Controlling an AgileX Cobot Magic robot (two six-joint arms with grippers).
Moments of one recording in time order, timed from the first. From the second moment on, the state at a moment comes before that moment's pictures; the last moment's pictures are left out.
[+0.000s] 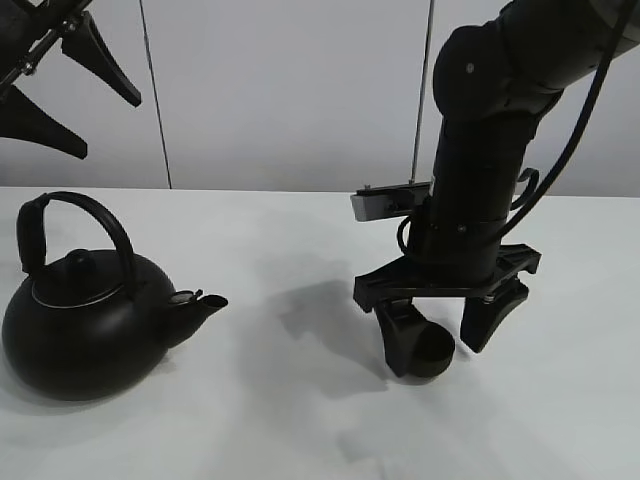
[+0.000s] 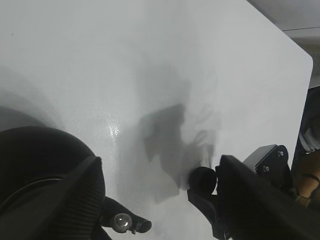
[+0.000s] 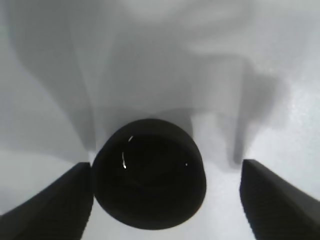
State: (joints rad) left arm -0.05 1.77 -1.33 -0.79 0.90 0.10; right arm 0.43 2.04 -1.28 0.05 0.84 -0.05
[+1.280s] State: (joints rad) left arm -0.05 1.77 -1.33 -0.79 0.90 0.10; right arm 0.59 1.98 -1.37 0.17 0.81 -0.05
